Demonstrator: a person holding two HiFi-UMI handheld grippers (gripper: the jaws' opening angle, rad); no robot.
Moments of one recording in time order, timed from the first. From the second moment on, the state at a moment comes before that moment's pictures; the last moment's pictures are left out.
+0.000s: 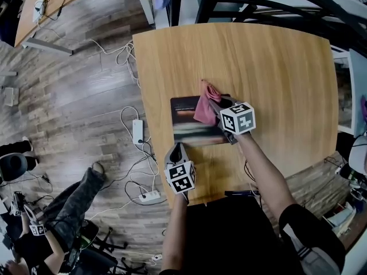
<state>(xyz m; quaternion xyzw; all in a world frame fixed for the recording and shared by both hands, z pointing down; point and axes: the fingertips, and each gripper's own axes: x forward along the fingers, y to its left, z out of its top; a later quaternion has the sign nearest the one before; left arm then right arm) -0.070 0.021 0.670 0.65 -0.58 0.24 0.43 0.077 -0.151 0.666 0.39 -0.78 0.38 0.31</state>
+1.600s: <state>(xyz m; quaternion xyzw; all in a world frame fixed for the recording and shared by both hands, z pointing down) -0.069 0.018 0.674 0.69 -0.55 0.28 0.37 0.184 -0.144 0.638 0.47 -0.76 0.34 0.28</state>
